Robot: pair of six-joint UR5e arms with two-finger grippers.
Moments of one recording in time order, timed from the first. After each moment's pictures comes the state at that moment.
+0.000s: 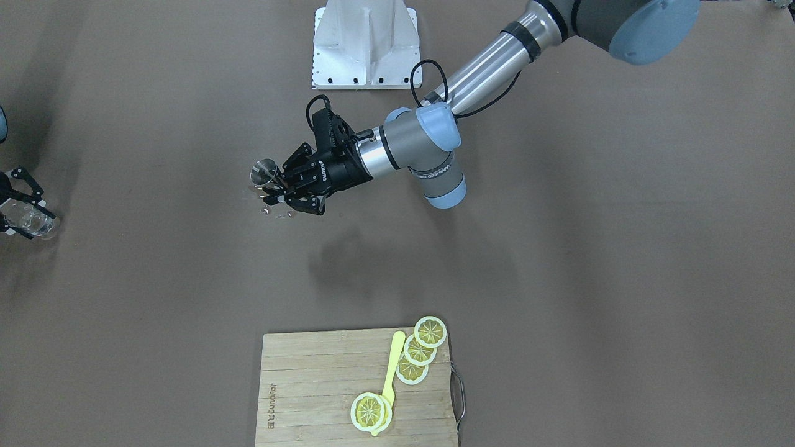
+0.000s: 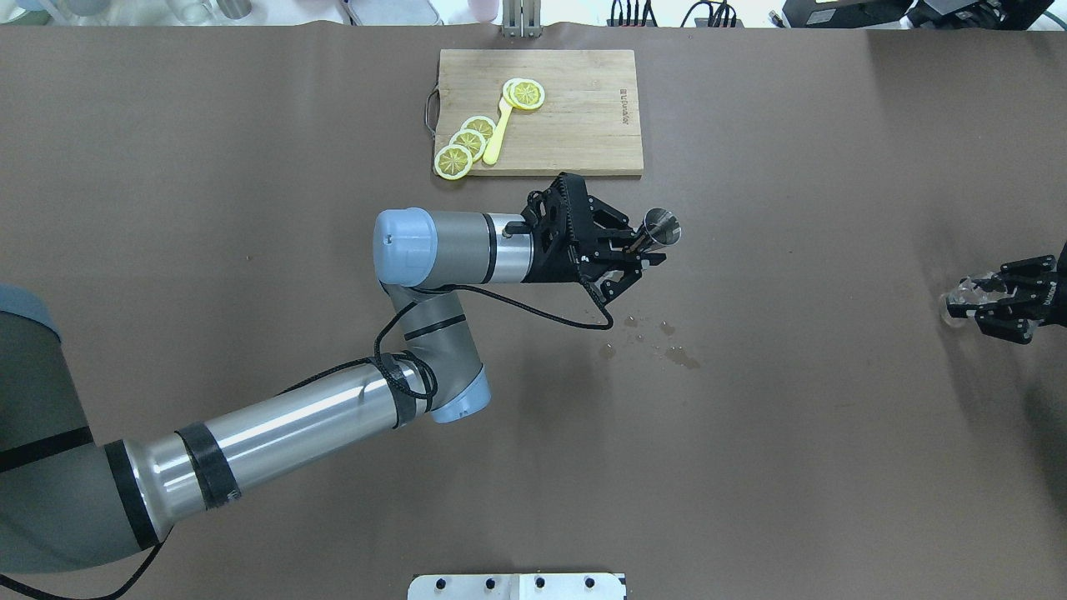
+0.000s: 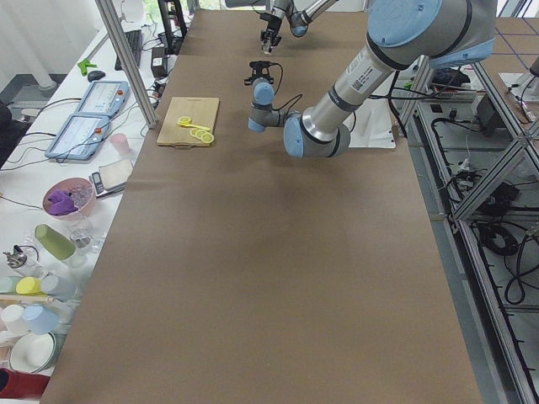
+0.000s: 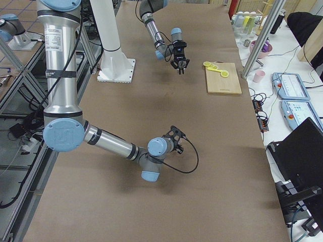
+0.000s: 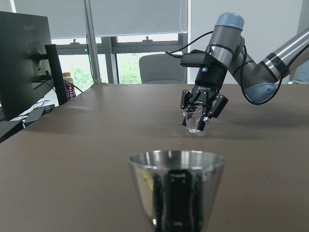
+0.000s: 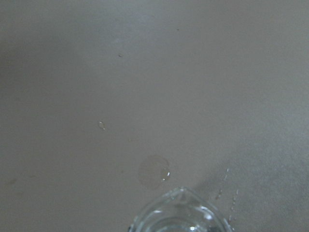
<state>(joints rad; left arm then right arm) -0.51 -2.61 -0.79 -3.32 -1.86 -0.21 1.07 -1.58 1.06 0.22 2.26 0.29</state>
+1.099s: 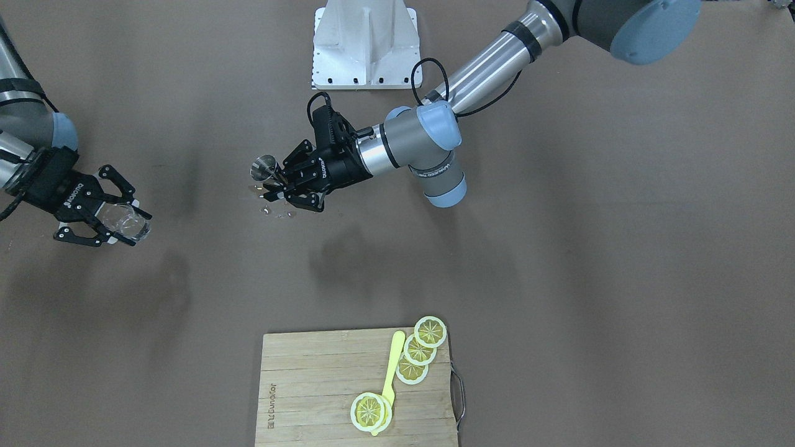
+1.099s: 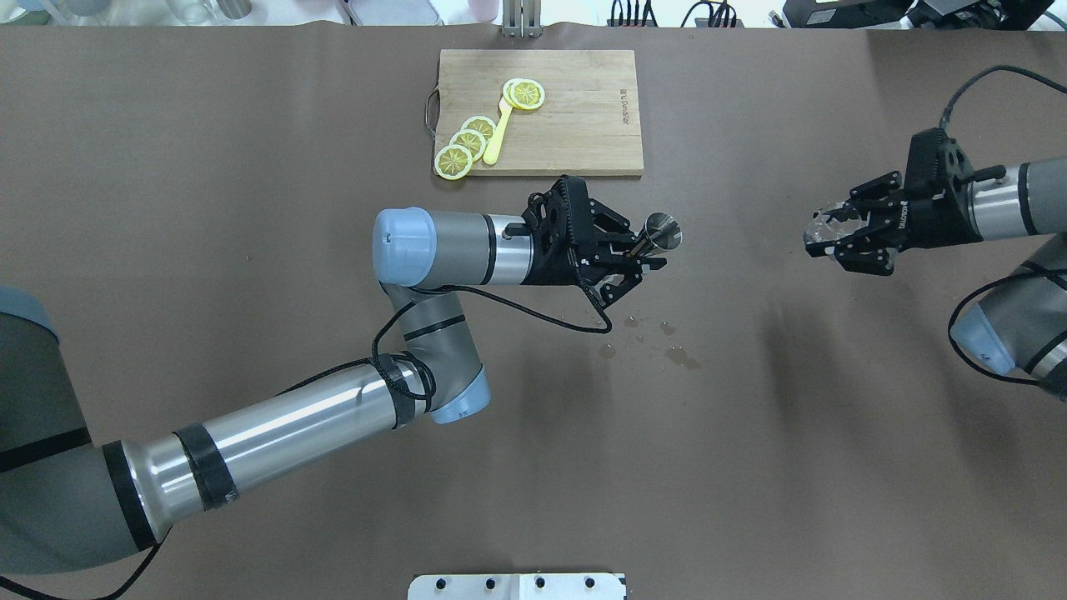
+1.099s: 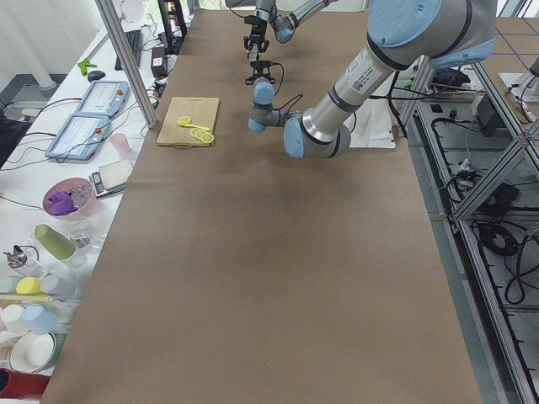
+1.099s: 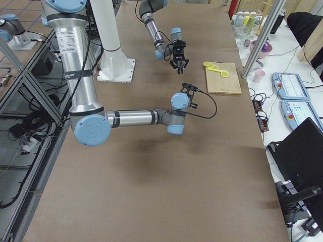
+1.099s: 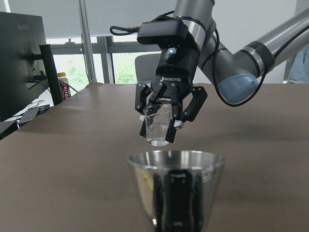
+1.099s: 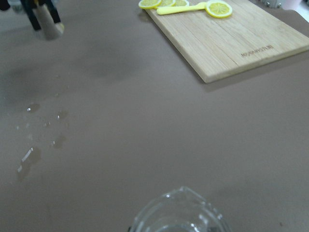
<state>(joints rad) -0.51 -2.60 -0.80 -3.32 -1.88 -0.21 0.98 -1.39 1.47 -0.27 2.32 0.18</state>
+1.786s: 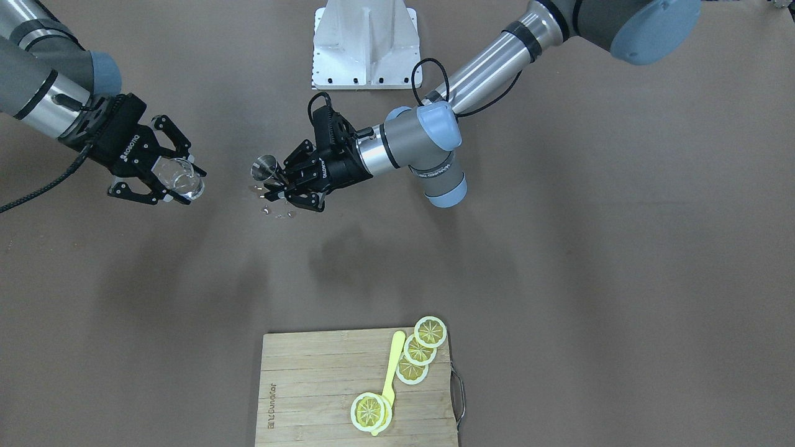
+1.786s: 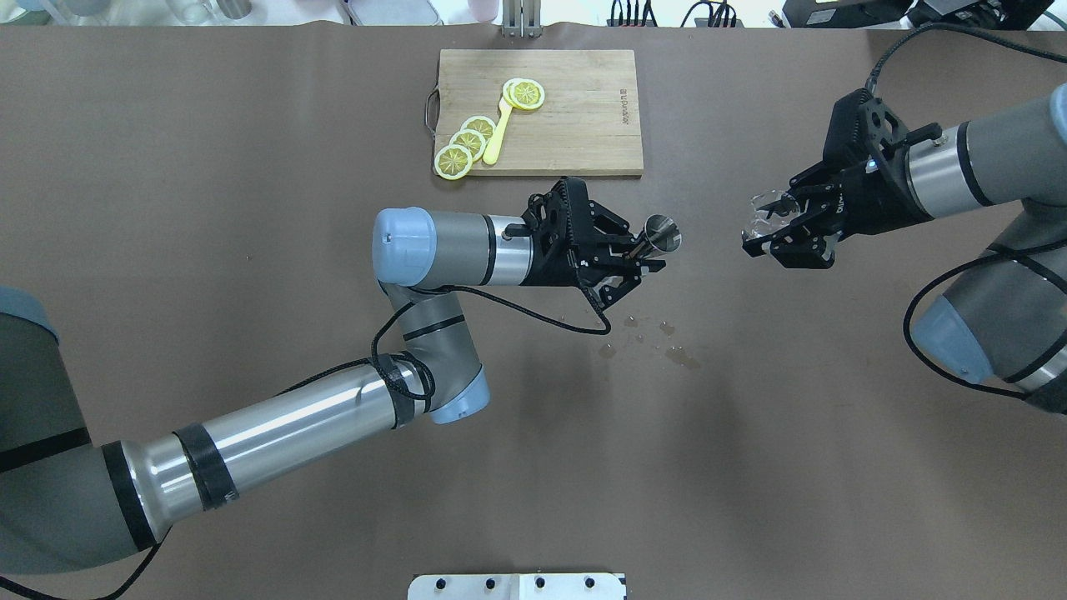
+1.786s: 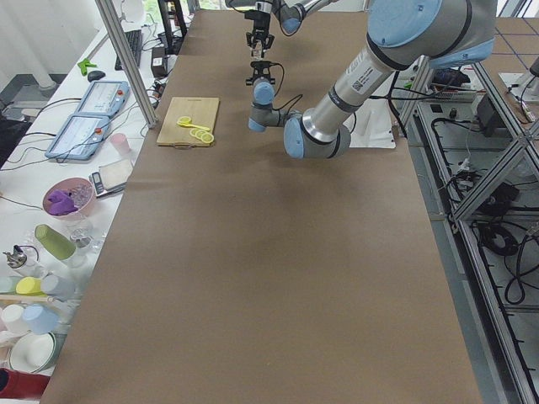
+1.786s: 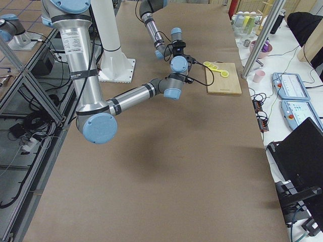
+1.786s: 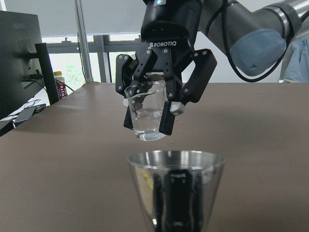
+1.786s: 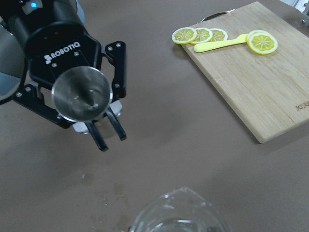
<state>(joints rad) -0.51 -2.60 -0.80 -3.31 -1.89 -0.20 0.92 -1.36 1.82 -0.78 2.32 0.16</state>
